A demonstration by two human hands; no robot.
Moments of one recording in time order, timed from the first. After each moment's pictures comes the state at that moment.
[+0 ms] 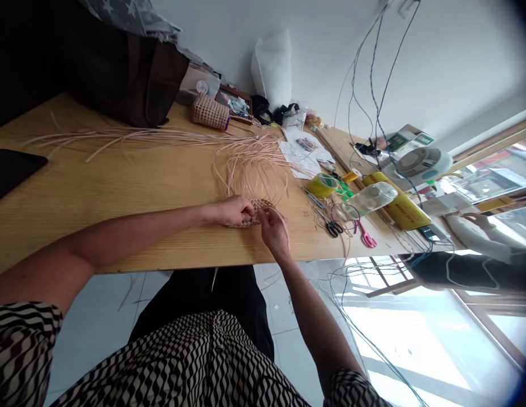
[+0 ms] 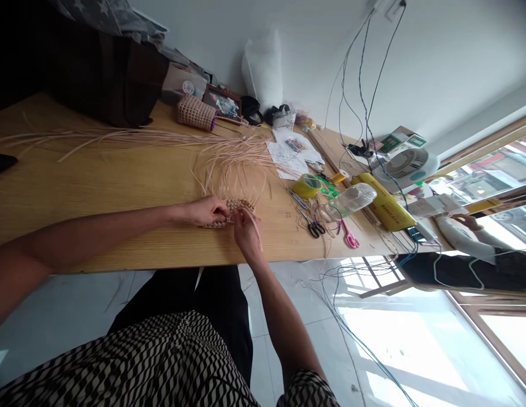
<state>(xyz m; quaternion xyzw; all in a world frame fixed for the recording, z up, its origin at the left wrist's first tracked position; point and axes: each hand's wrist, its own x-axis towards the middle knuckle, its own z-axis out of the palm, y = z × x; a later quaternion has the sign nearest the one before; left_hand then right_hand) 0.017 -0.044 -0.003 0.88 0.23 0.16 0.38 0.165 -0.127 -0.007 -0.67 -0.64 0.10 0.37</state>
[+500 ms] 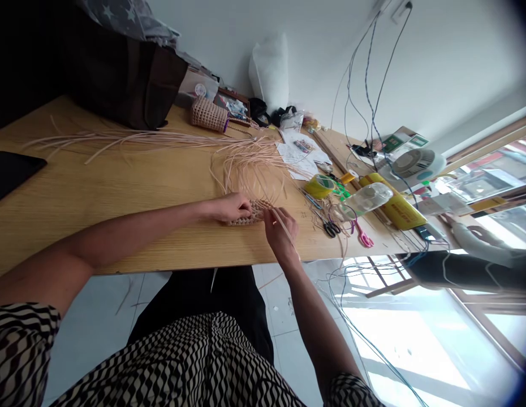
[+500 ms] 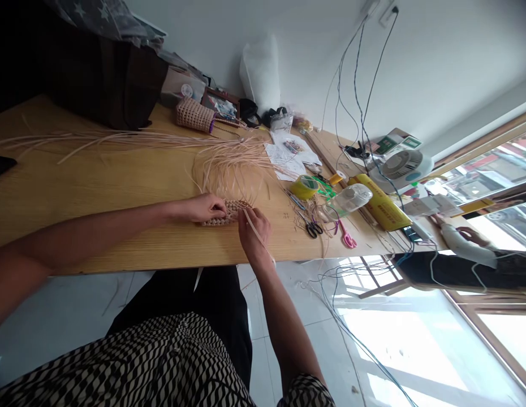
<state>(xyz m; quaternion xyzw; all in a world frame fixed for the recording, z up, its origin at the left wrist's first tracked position) 0.014 -0.039 0.003 0.87 0.28 0.15 0.38 0.175 -0.133 -0.001 -0.68 -0.66 -0.08 0.29</state>
